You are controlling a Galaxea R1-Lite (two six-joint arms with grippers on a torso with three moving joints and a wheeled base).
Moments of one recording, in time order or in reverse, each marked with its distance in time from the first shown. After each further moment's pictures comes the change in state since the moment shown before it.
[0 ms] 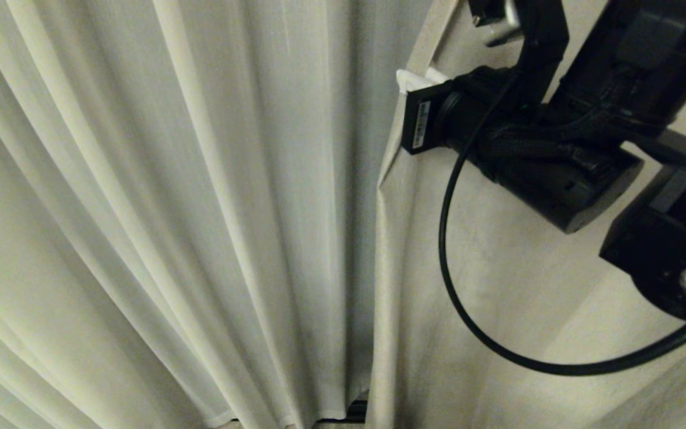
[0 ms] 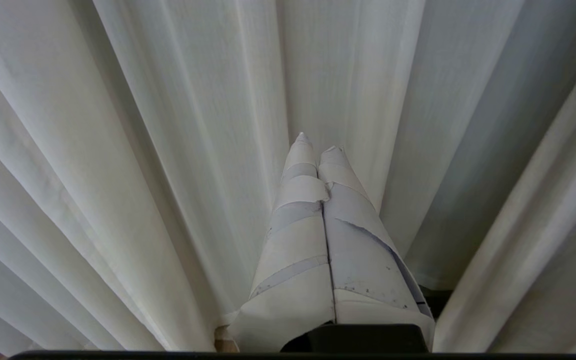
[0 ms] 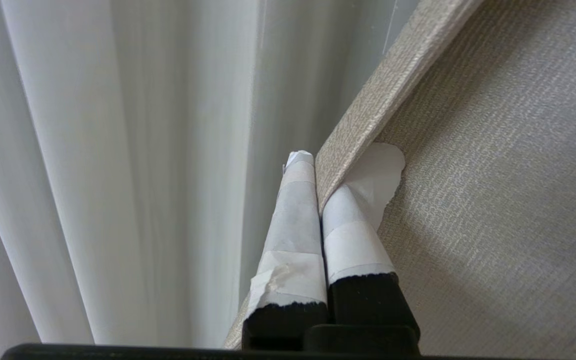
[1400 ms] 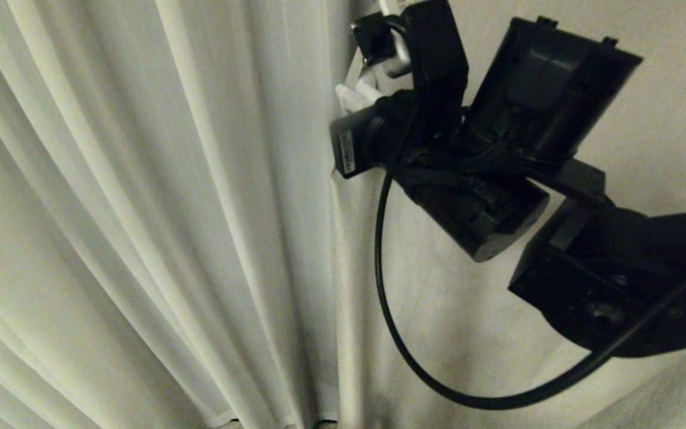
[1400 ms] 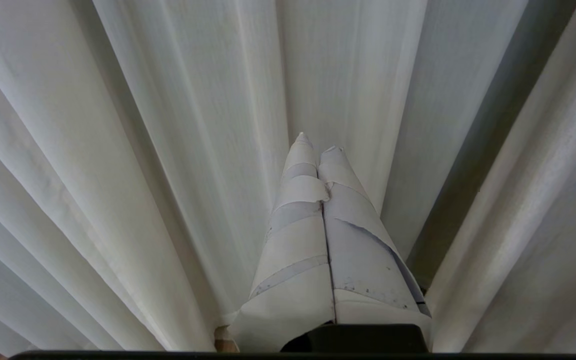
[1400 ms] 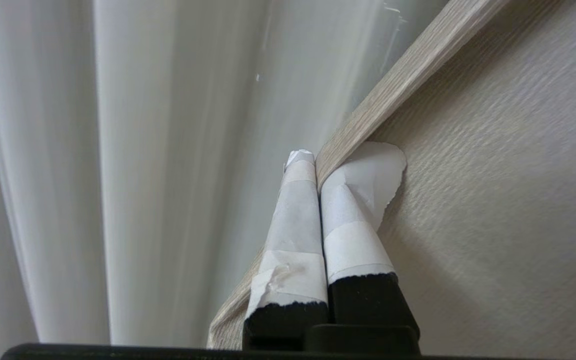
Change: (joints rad) left arm 0.000 0.000 0.000 0.000 0.001 0.000; right arm 0.130 0.127 -0.085 -0.067 -0.084 -0.134
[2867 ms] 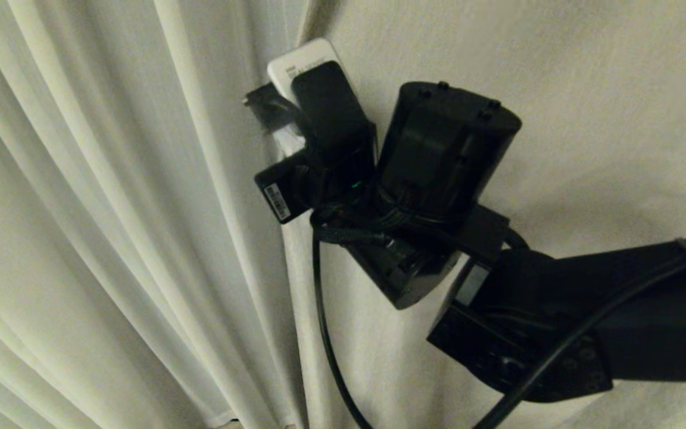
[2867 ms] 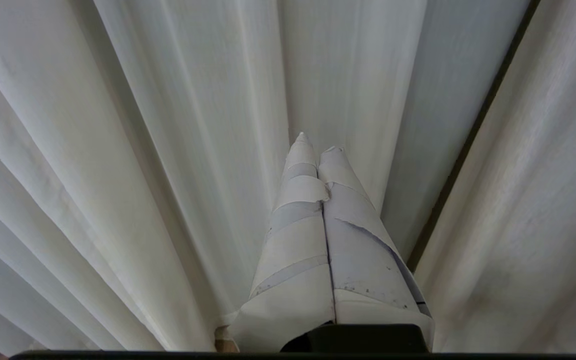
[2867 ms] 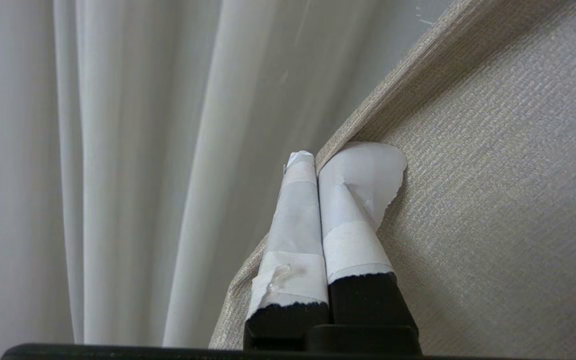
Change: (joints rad) left arm 0.000 0.000 0.000 0.000 -0.001 0.000; right arm 0.101 0.124 -0.064 -0.037 0.001 -0.065
